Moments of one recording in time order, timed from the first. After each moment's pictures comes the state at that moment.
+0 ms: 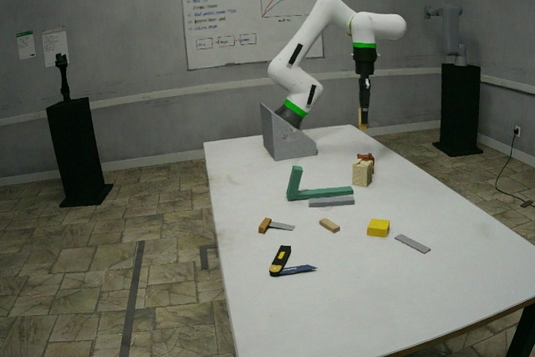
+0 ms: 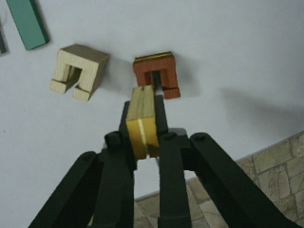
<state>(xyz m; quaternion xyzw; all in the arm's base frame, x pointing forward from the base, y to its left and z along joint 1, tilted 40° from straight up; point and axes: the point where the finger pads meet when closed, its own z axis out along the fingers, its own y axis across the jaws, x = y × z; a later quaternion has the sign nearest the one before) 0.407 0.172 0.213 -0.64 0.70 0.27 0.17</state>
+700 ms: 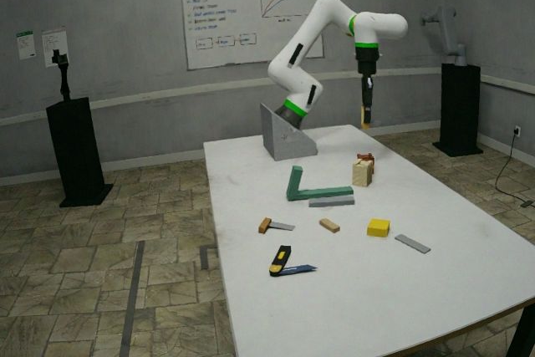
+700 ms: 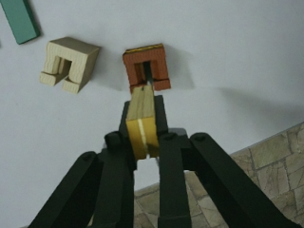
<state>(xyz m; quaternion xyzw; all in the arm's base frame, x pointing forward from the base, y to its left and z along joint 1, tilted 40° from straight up) 0.397 0.183 0.224 -0.64 0.70 0.28 0.17</state>
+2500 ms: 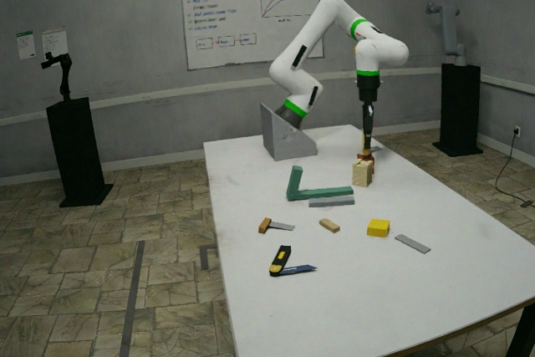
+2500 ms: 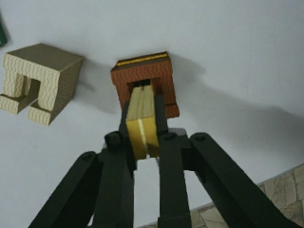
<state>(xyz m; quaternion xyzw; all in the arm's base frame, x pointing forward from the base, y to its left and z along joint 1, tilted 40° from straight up) 0.384 0.253 0.140 -0.64 0.70 0.28 0.17</state>
